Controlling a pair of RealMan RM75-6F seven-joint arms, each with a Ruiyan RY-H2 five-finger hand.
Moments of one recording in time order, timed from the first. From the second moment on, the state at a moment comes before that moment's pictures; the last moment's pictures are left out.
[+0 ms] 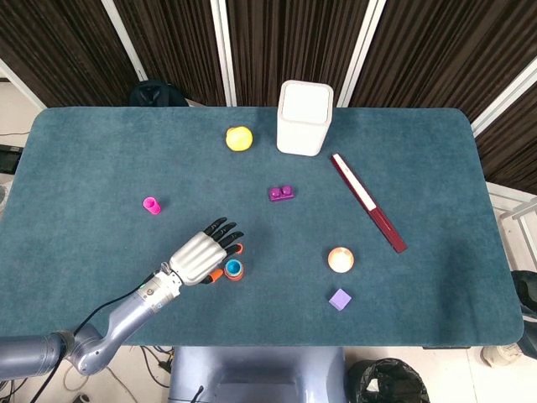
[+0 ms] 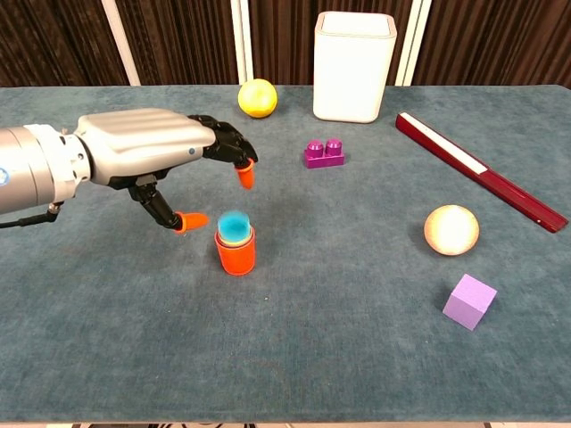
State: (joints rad) left arm -0.82 -1.44 -0.06 -1.67 1.28 0.90 0.46; right arm 0.03 -1.12 0.21 -1.53 -1.18 1.45 -0.04
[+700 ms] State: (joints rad) left arm -0.84 -1.37 -0.14 -1.60 1.00 0.92 0.60; right arm 0.04 -1.13 0.20 -1.53 -1.17 1.43 -0.07
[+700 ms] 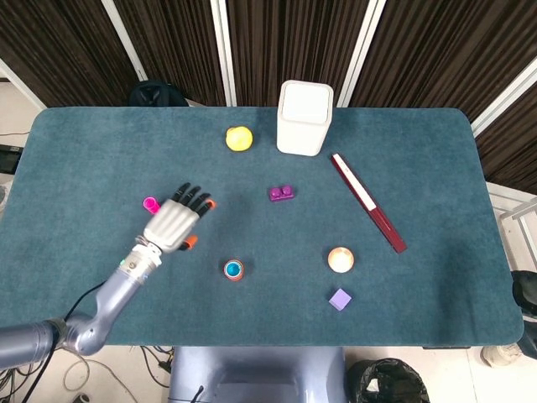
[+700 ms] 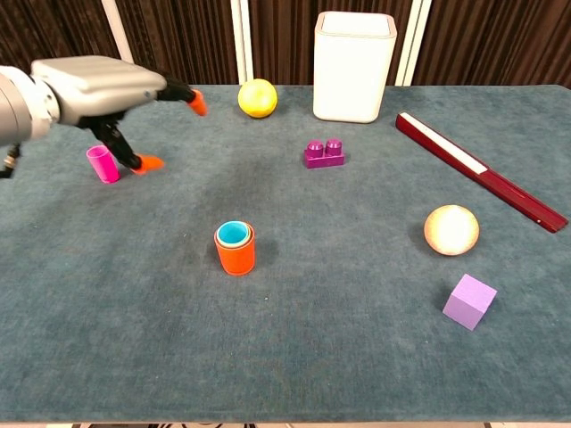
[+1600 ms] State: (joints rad) left arm -0.91 -1.53 -0.16 -1.06 0.76 0.68 0.52; right arm 0.06 -1.17 0.19 -1.49 -1.16 1.39 -0.13
